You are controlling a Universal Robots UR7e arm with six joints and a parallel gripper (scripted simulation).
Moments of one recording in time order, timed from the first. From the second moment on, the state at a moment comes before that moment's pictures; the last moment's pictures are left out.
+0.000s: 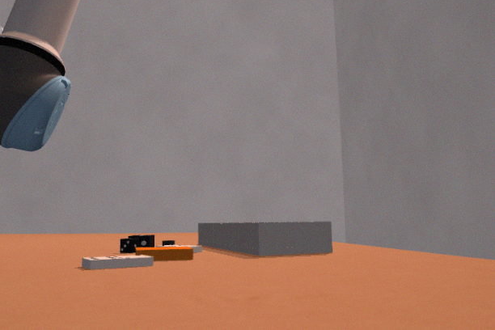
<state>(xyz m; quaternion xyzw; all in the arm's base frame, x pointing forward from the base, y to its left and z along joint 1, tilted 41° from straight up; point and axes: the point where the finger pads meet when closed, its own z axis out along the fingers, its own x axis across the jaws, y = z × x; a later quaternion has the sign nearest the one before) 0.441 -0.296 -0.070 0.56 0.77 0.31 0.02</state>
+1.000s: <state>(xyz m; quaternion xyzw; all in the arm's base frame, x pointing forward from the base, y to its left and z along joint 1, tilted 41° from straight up) 0.434 -0.182 -0.003 0.58 0.75 0.30 -0.10</state>
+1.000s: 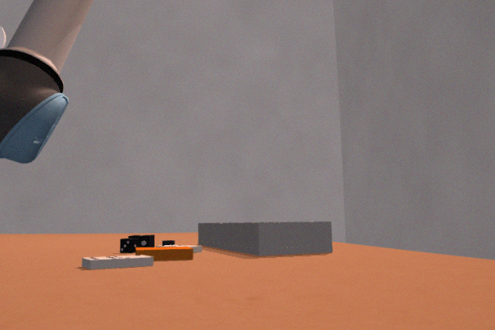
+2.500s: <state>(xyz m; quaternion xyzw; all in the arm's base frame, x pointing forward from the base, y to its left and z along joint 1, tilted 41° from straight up) 0.366 -0.018 0.094 0.60 0.72 0.24 -0.26</state>
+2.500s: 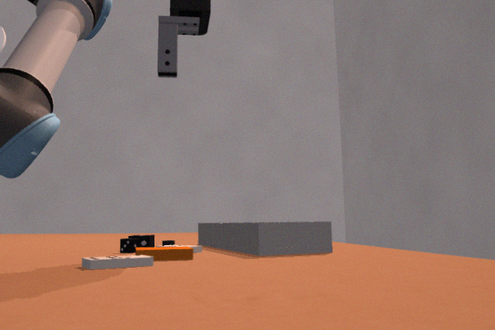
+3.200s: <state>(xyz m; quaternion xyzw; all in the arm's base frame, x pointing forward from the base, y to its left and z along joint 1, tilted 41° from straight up) 0.391 0.012 0.073 0.67 0.65 0.21 -0.28</state>
